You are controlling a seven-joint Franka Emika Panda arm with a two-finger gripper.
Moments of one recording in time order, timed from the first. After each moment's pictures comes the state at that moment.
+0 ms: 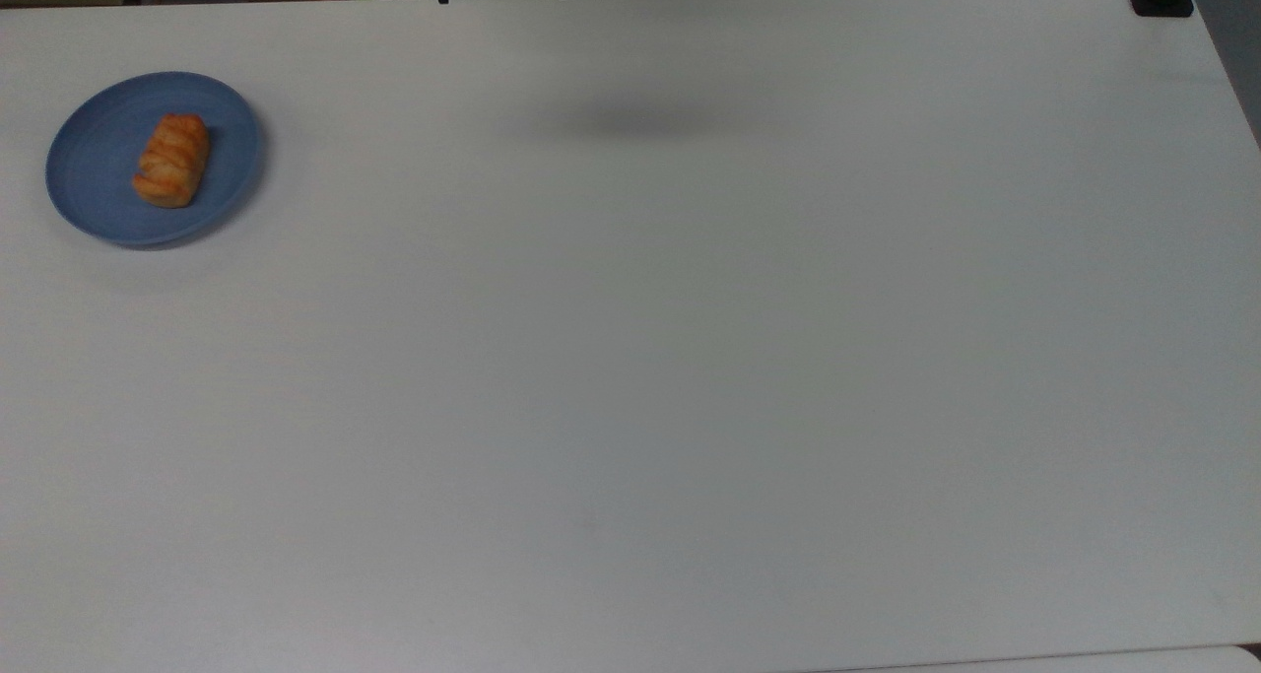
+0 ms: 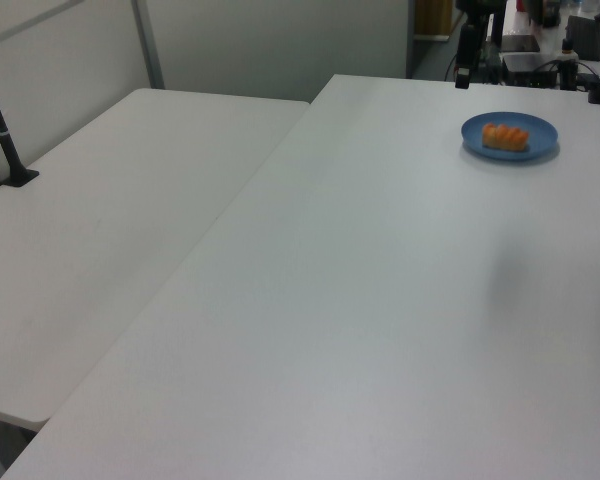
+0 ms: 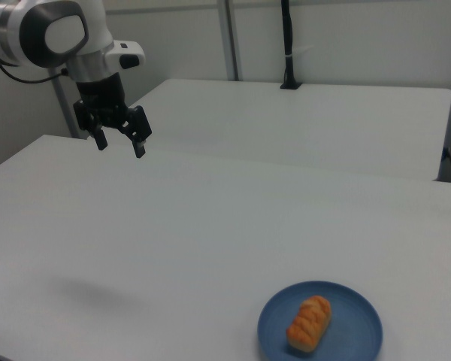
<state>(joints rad) 0.05 -0.04 0.00 -1.69 0.04 1.72 -0.05</state>
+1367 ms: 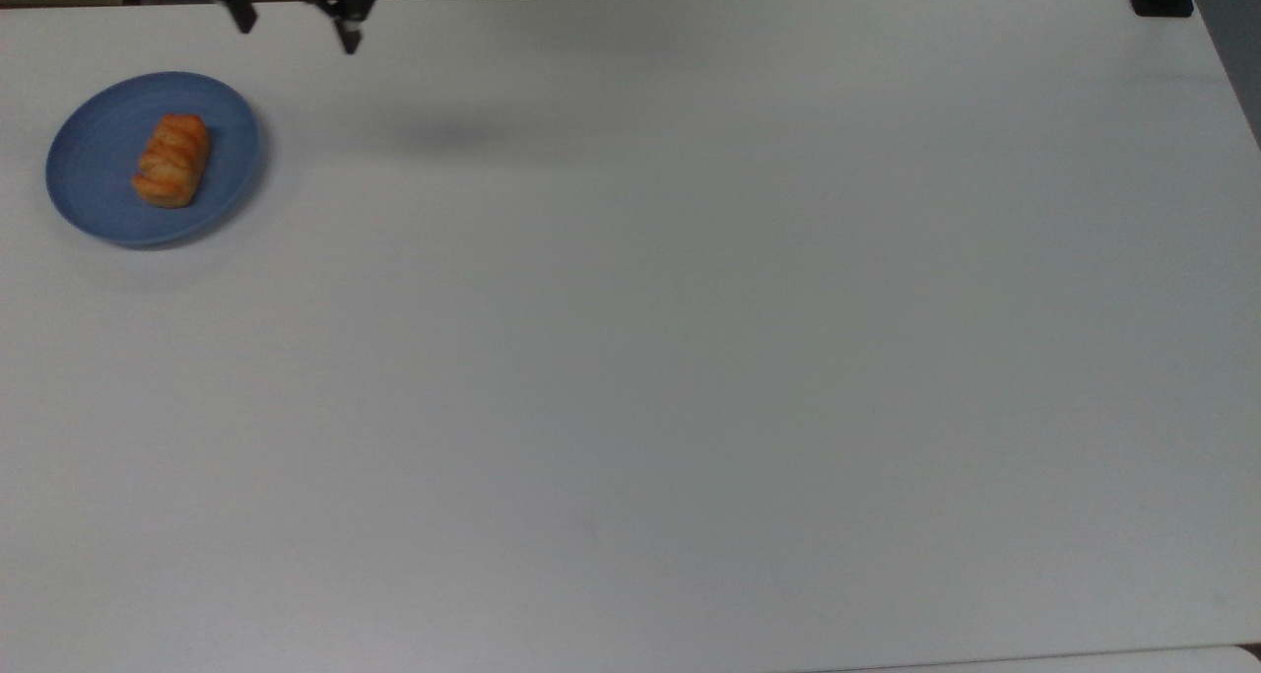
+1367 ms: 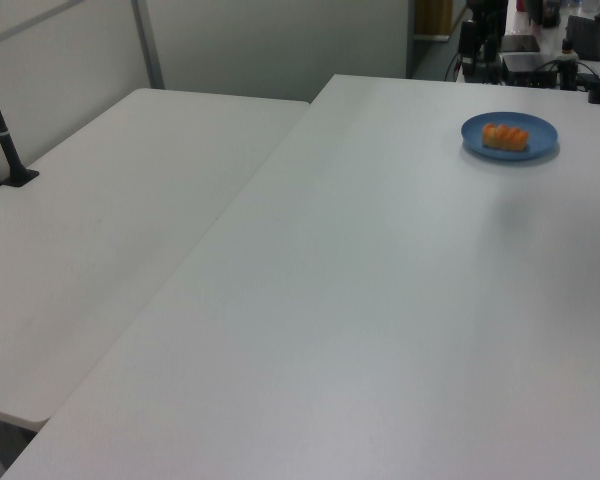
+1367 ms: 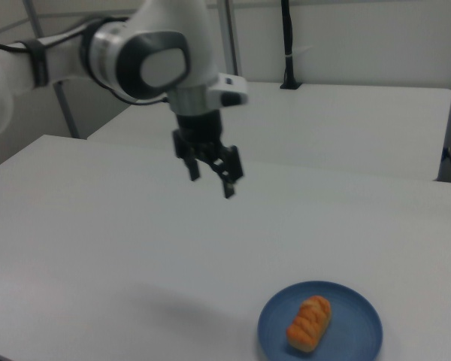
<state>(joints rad) -0.12 0.12 -0.14 -1.60 0.03 1.74 -0.06</state>
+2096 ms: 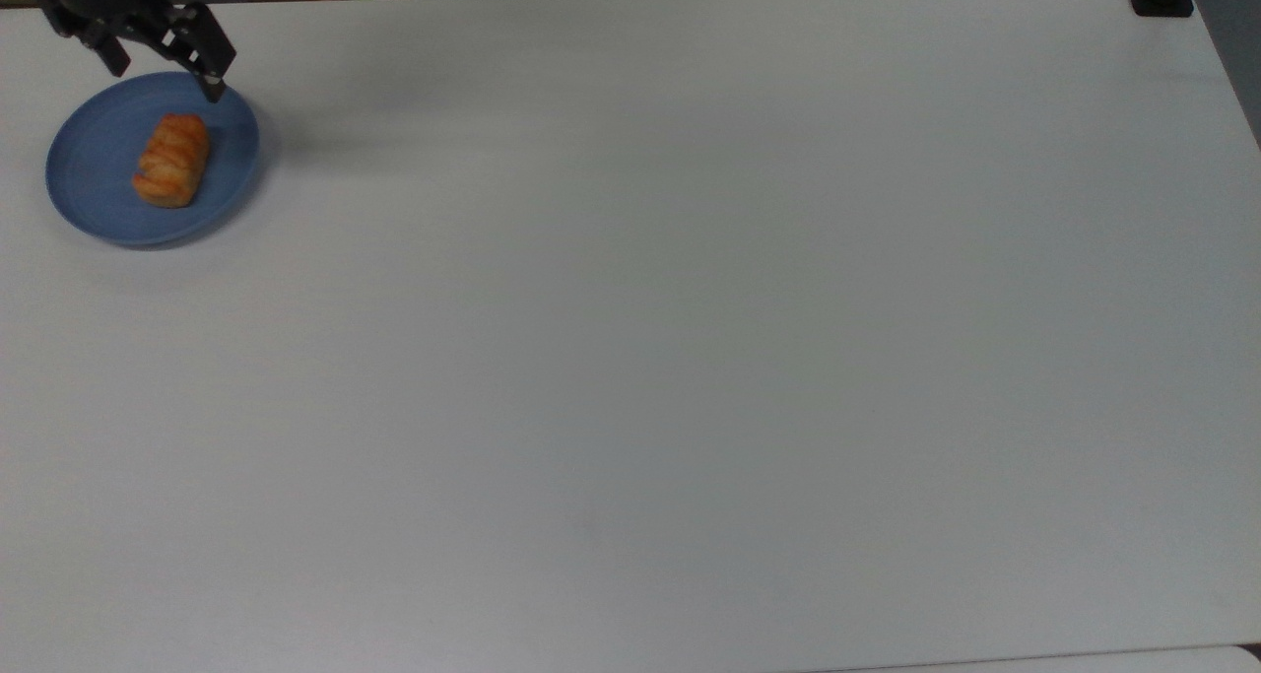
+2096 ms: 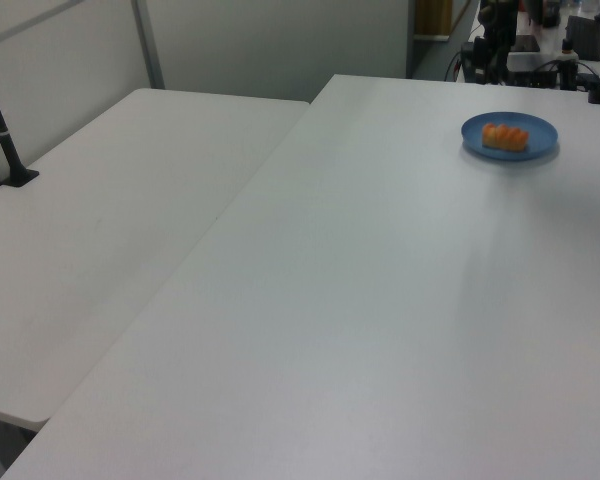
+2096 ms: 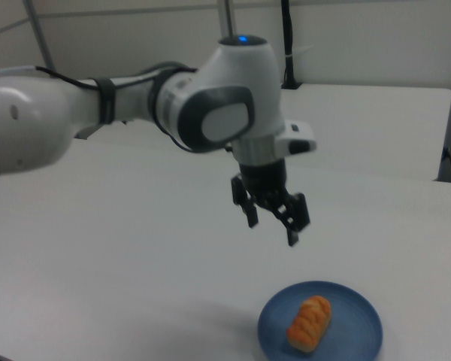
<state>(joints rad) -0.22 0.25 -0.25 -1.61 0.02 1.88 -0.26</state>
